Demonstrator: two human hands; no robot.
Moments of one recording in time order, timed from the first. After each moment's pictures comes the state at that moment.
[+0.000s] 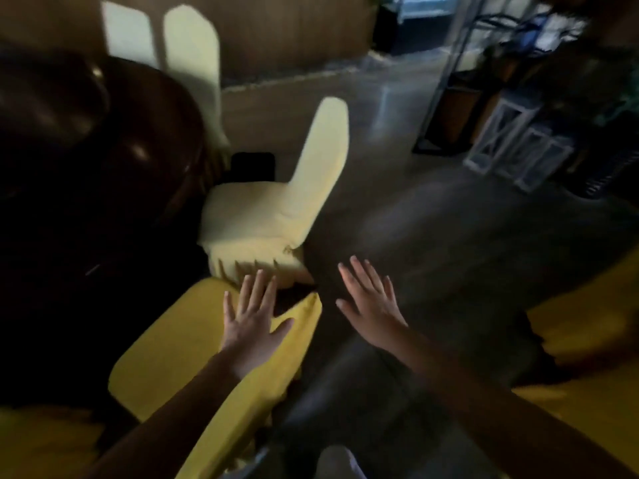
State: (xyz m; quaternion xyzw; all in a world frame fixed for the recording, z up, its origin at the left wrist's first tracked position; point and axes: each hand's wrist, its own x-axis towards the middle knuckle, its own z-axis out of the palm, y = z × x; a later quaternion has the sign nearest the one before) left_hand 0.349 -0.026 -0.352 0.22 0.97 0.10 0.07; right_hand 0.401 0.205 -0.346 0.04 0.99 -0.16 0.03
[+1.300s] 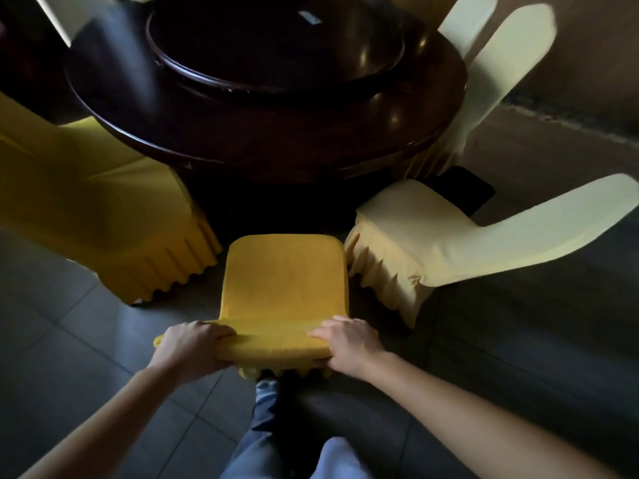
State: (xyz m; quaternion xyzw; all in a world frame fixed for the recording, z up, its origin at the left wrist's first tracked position) left_hand 0.478 -0.077 -0.377 -0.23 0.95 0.03 0.21; right_hand 0.301 0.142 -0.383 -0.54 0.81 0.00 0.23
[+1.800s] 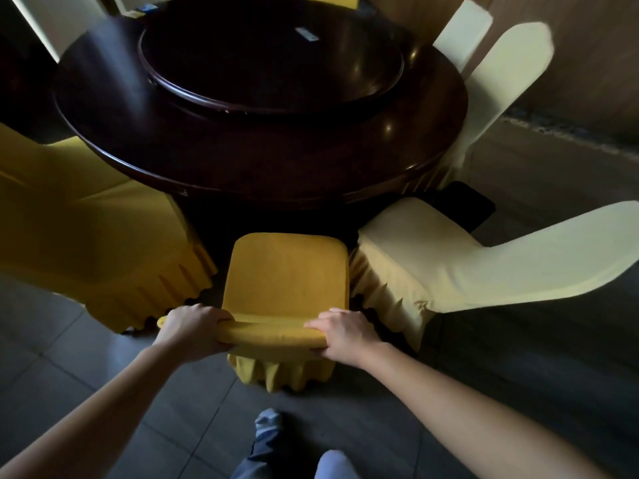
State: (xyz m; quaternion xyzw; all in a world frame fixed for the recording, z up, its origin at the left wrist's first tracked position) left_hand 0.395 -0.165 -0.370 -0.21 0.96 0.01 0.19; right_hand 0.231 0.061 -0.387 -0.54 0.81 -0.03 0.21
